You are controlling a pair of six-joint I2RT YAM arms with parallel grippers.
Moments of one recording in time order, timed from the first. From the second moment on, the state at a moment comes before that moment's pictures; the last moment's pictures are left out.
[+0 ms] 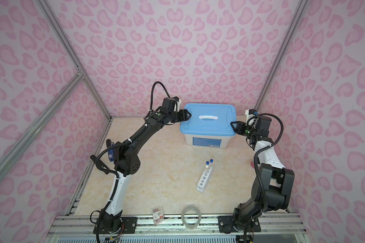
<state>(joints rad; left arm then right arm) -0.52 2.38 2.36 -0.56 0.24 -0.52 -0.29 1.59 1.16 -0.07 -0.72 0.28</state>
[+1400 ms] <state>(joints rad) -0.47 2.35 2.25 -0.57 0.19 -0.49 -0.17 1.73 1.52 -0.51 -0.31 0.03</state>
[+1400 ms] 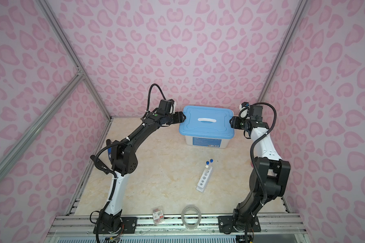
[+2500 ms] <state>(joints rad) -0.45 2.35 2.25 -0.56 0.22 -0.49 -0.14 1.86 1.64 -0.55 -0.15 0.03</state>
